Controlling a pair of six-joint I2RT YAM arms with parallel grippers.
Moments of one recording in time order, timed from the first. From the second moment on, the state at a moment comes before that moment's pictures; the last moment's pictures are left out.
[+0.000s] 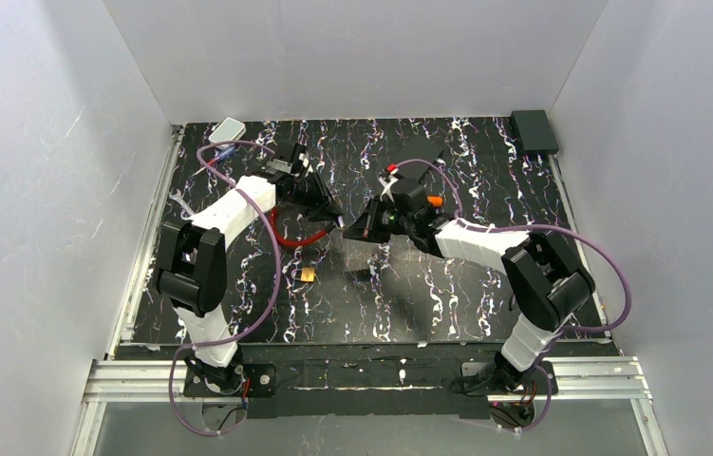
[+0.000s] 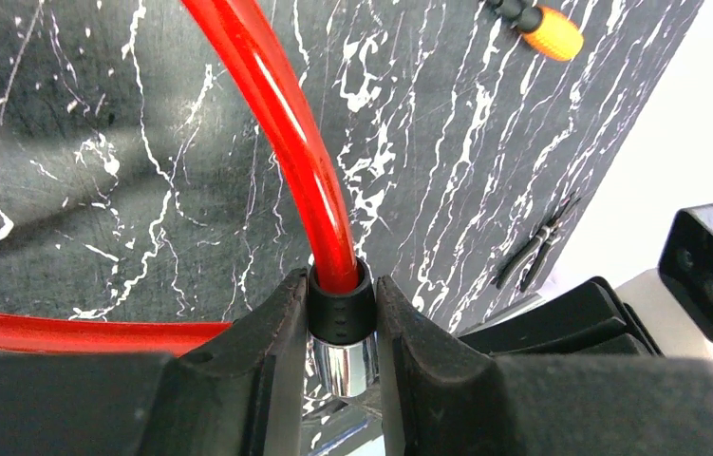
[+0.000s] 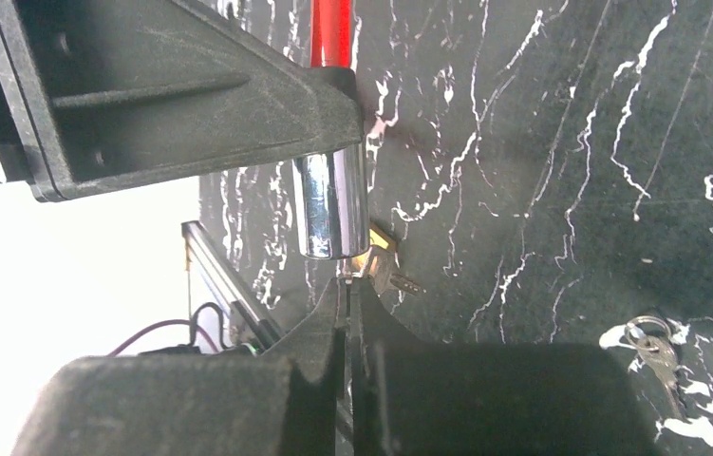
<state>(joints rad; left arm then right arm) -0.38 1.79 1.35 -0.57 0.39 -0.81 0.70 1.69 0.97 0.20 -0.38 0.91</state>
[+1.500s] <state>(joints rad) -0.35 1.67 1.33 -0.40 0.34 -0.80 0.60 1.79 0.96 0.64 -0.60 1.30</state>
